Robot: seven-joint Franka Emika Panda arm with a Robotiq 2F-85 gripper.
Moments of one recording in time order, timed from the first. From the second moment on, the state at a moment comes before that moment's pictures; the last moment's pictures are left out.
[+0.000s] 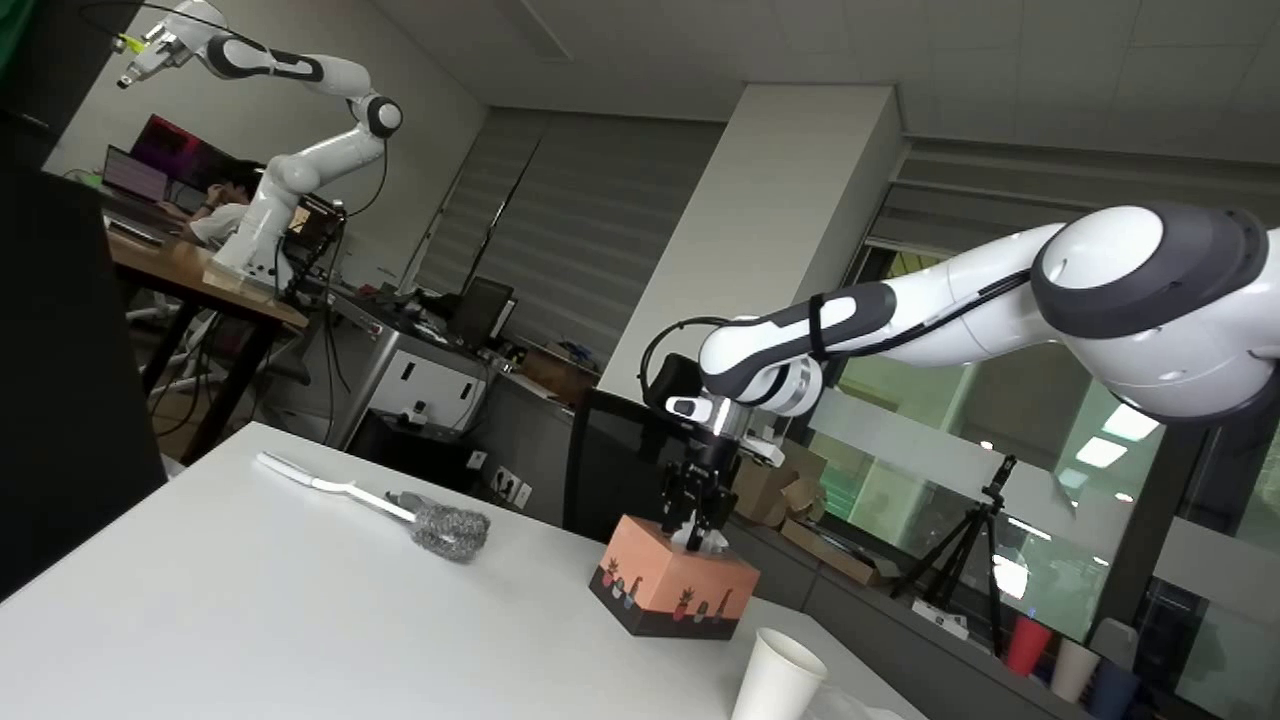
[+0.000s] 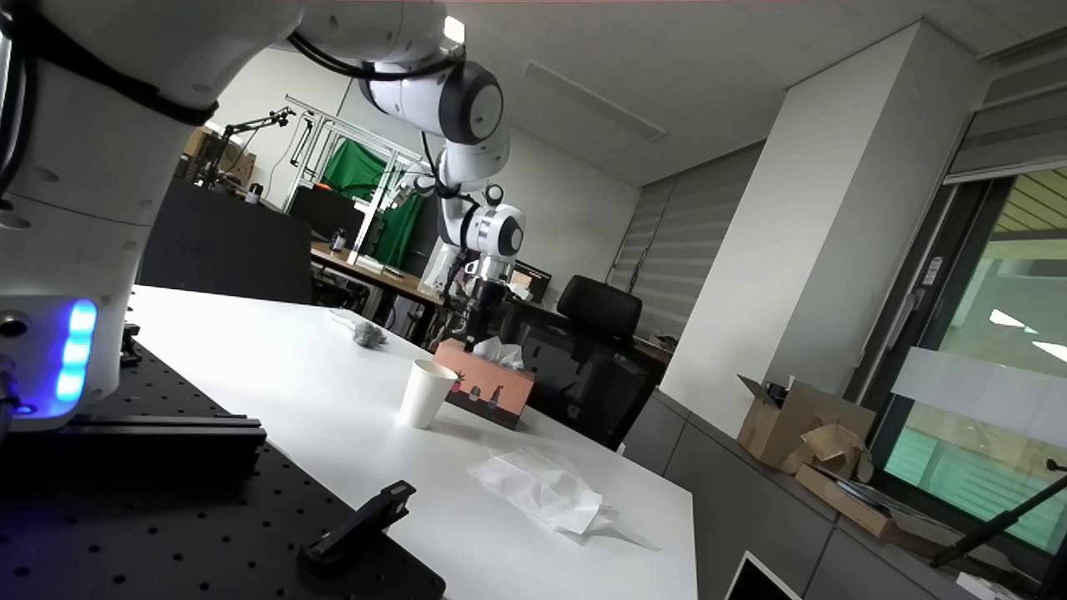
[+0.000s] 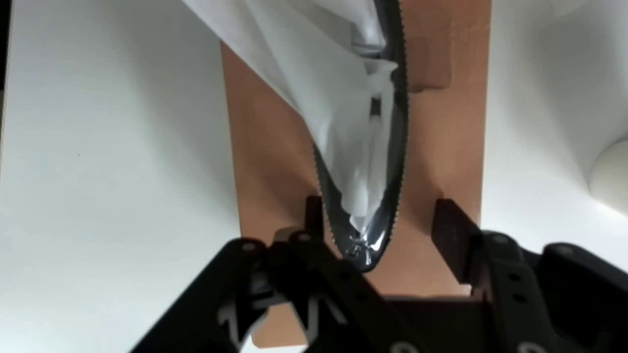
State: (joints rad) arm 0.02 1.06 0.10 -1.02 -0.23 2.09 -1.69
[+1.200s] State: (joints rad) arm 0.08 1.09 0.05 -0.82 -0.25 1.92 -1.75
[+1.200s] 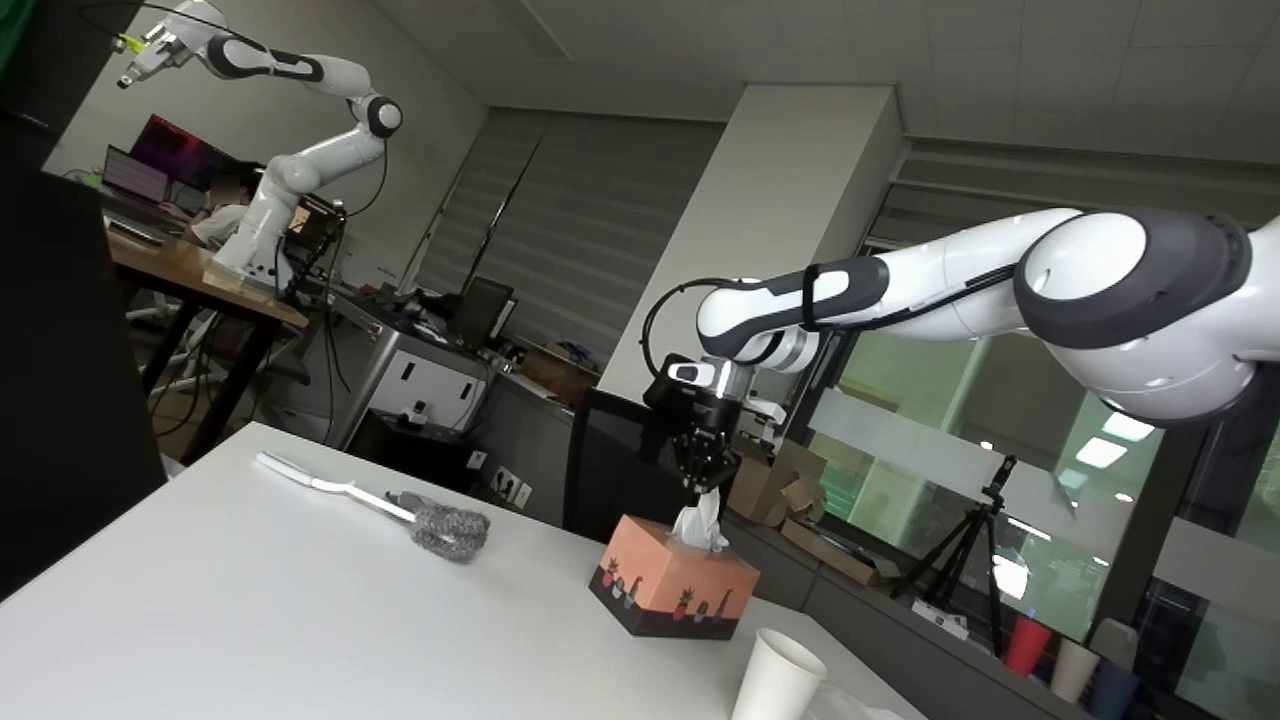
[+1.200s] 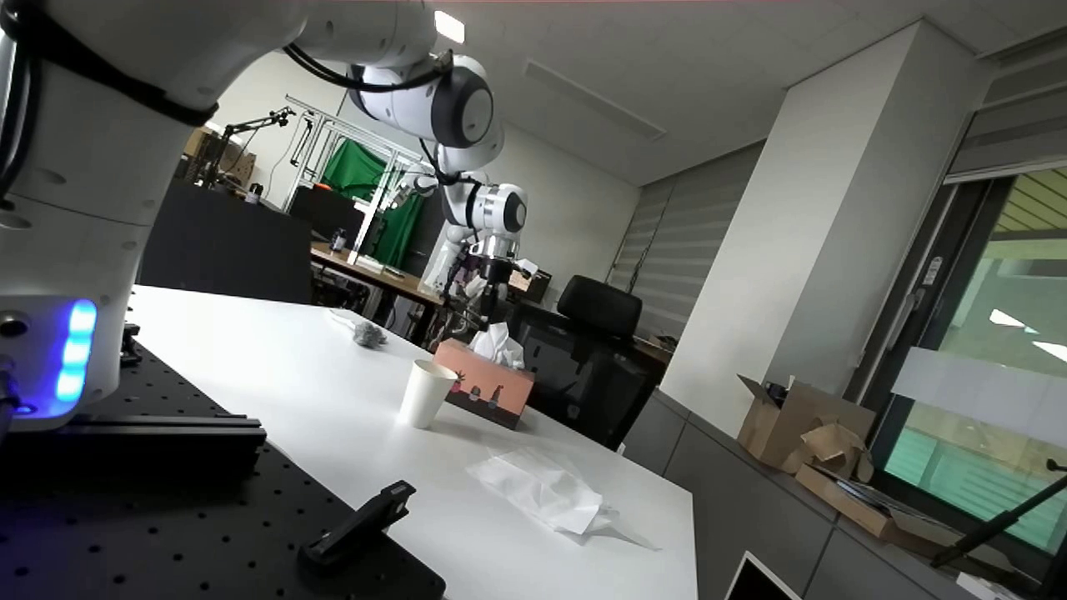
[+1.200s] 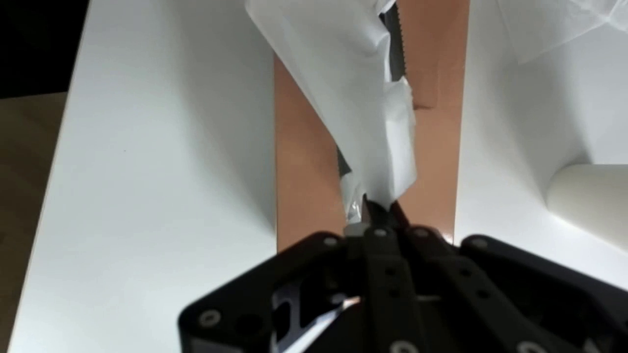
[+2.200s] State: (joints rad) arm 0.05 0.94 -0.06 -0.67 -0.37 1.85 -1.75
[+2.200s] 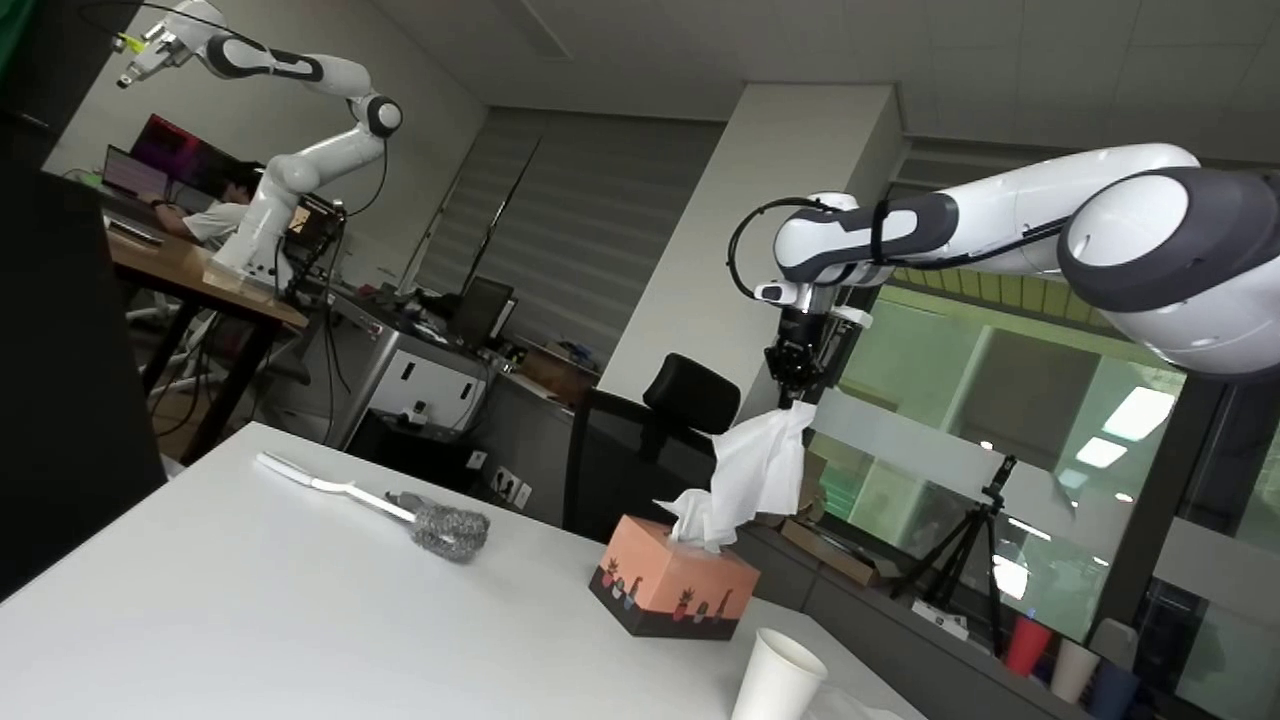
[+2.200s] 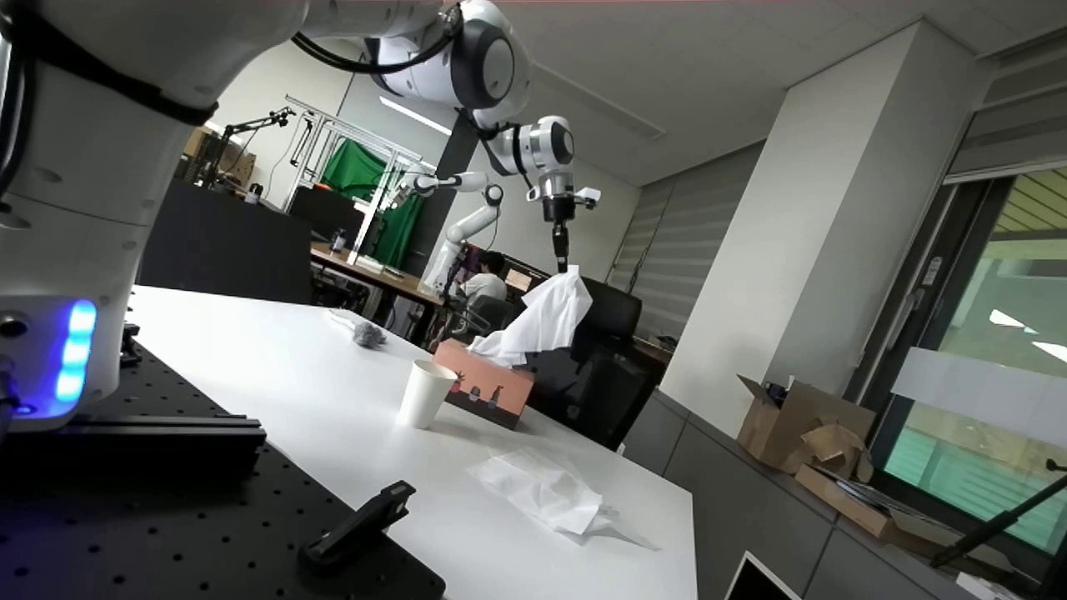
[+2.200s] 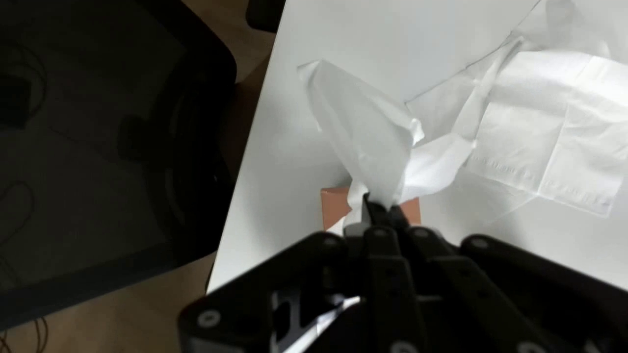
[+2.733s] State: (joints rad) arm 0.00 0.94 -0.19 -0.66 -0.50 1.72 -1.83
